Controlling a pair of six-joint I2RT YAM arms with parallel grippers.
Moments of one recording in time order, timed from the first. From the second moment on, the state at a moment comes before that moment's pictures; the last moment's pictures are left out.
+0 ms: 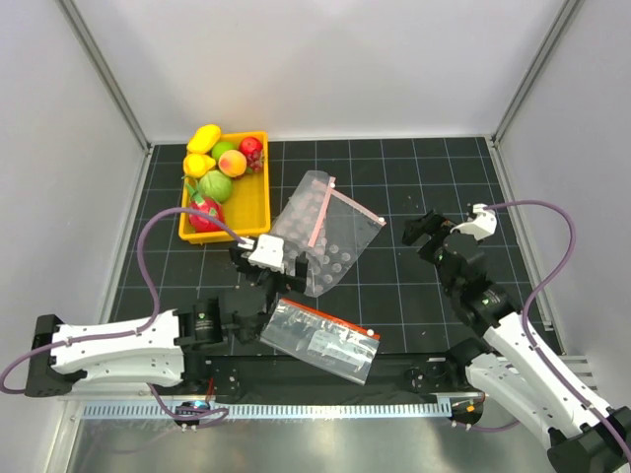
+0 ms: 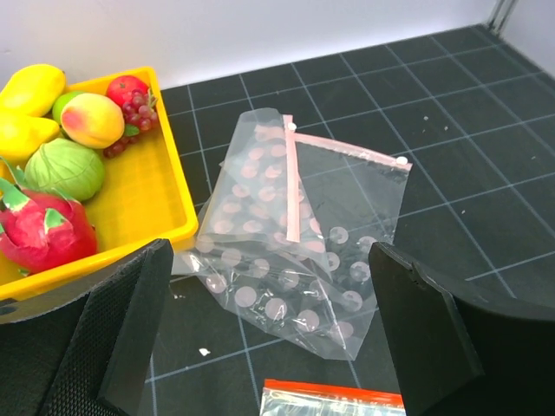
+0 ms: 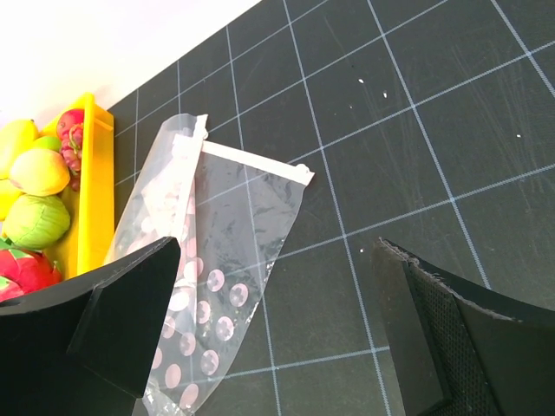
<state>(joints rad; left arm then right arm) -1.36 0.86 0.72 0.06 -1.08 -0.07 0.46 0.69 0.57 -0.19 0.46 0.70</state>
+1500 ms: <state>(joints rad) -0.76 2.27 1.80 -0.65 -0.56 -0.21 0.46 0.49 0.52 -0.18 0.48 0.68</state>
